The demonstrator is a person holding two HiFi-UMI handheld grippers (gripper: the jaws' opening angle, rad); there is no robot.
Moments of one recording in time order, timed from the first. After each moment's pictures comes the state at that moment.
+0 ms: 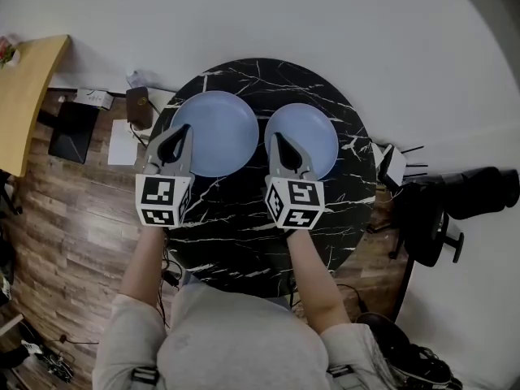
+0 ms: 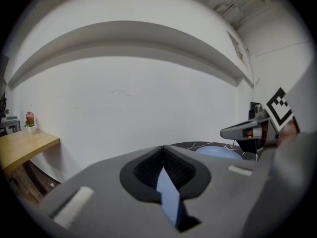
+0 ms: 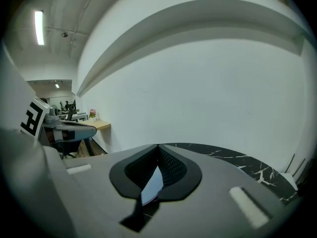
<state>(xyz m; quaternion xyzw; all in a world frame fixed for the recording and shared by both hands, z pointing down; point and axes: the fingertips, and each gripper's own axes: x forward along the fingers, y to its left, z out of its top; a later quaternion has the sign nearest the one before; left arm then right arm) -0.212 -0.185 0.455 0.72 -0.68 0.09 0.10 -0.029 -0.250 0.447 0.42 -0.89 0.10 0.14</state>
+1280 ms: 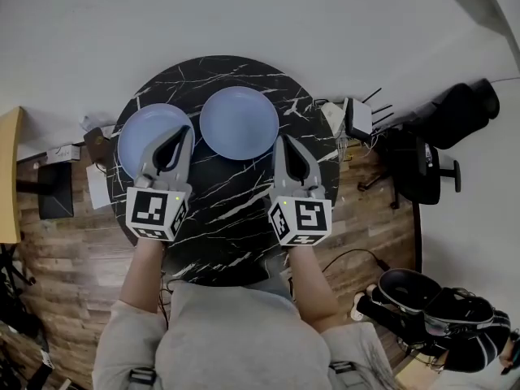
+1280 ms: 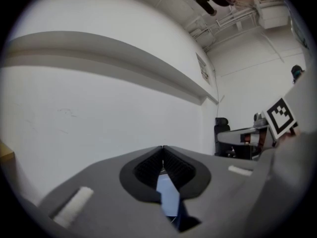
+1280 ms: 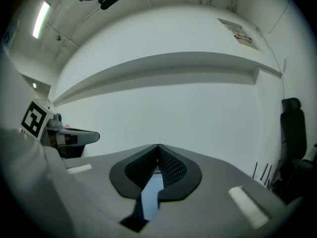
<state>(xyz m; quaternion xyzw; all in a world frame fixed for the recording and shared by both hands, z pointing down) -0.040 -0.202 0.362 0.83 -0.55 0.02 0.01 0.148 -0.202 0.349 0.56 -0.83 0.02 0.02</state>
